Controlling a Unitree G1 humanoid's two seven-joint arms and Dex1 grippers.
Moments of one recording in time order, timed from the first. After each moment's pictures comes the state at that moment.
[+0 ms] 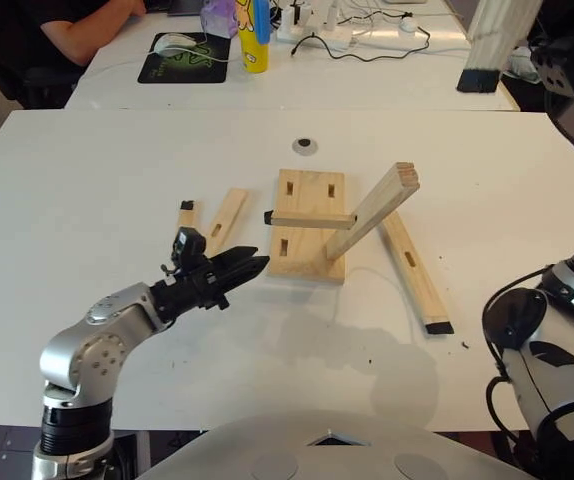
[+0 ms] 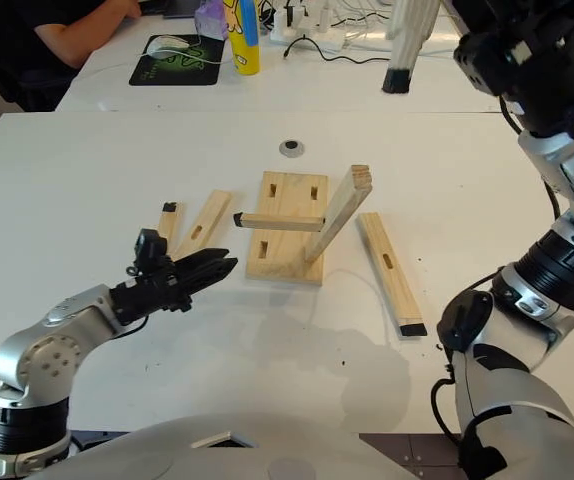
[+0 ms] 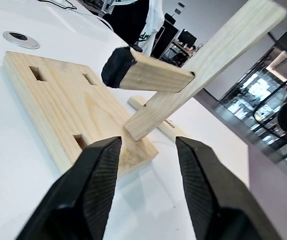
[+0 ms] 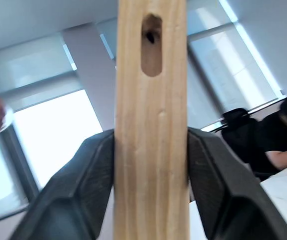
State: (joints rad) left arm 0.12 0.48 0.24 -0.52 -0.98 0.93 -0.73; right arm -0.67 -0.58 -0.50 -0.27 1.94 1.20 0.31
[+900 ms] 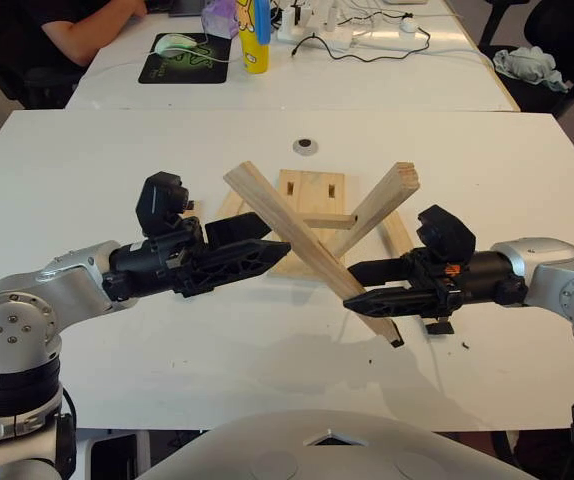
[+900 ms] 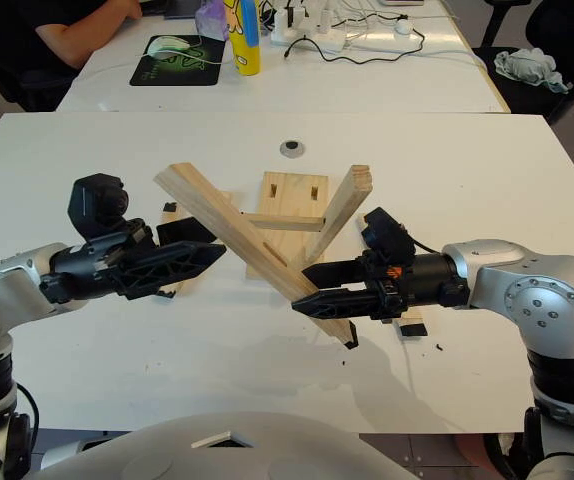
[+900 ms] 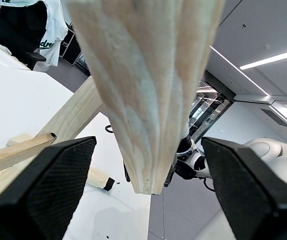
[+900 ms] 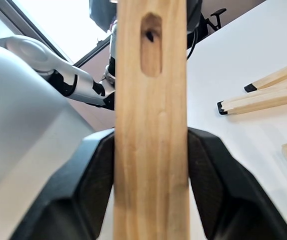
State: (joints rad) left arm -0.14 0.66 0.17 -0.52 -1.64 1.01 -0.50; right arm -0.19 -0.85 -0.07 -0.50 1.20 1.08 1.07
